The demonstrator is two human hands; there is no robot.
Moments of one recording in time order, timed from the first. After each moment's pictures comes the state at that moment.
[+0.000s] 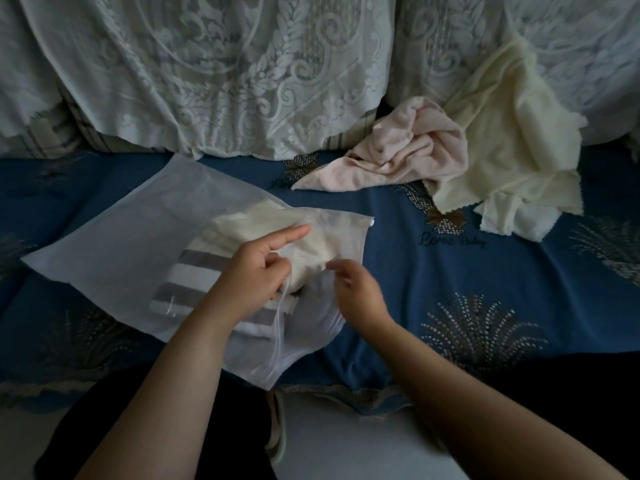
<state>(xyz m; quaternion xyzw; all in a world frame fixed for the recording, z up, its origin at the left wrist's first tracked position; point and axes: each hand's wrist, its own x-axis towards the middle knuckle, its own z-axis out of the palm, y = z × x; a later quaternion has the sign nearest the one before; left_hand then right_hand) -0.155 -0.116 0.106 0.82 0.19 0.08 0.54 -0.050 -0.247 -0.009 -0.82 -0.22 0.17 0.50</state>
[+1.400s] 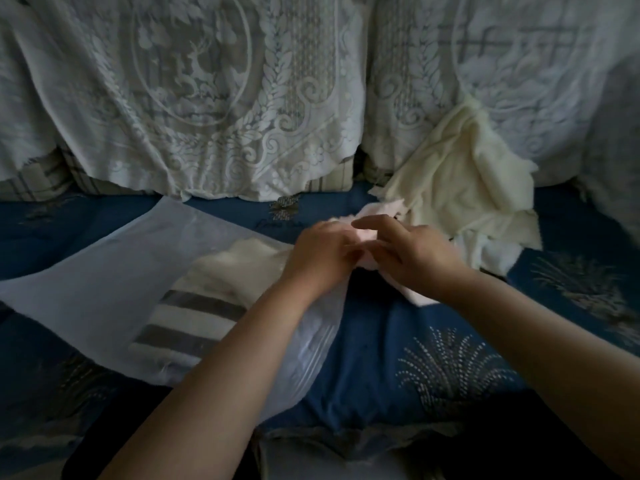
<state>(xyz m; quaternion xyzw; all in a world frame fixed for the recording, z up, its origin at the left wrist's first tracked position) -0.029 -0.159 0.111 0.96 0.04 0.18 0.19 0.031 -0.326 0.144 -0.79 -0.54 -0.14 0.24</state>
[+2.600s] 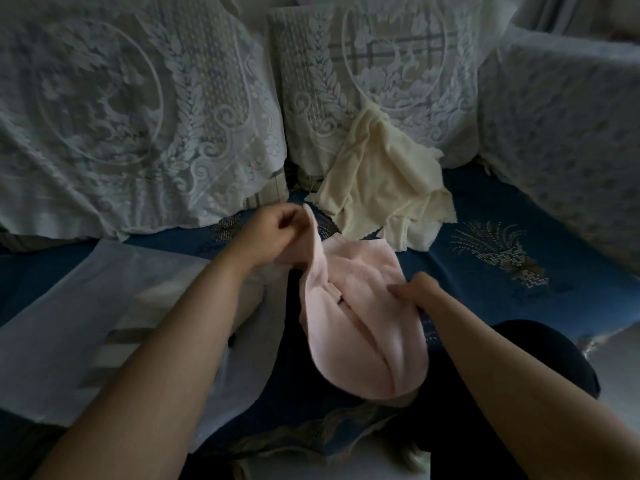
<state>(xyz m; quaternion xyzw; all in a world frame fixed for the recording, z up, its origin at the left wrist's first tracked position) -0.016 -0.202 0.166 0.88 0.01 0.08 0.47 0.073 -0.450 0.039 -0.90 0.09 0.28 0.32</state>
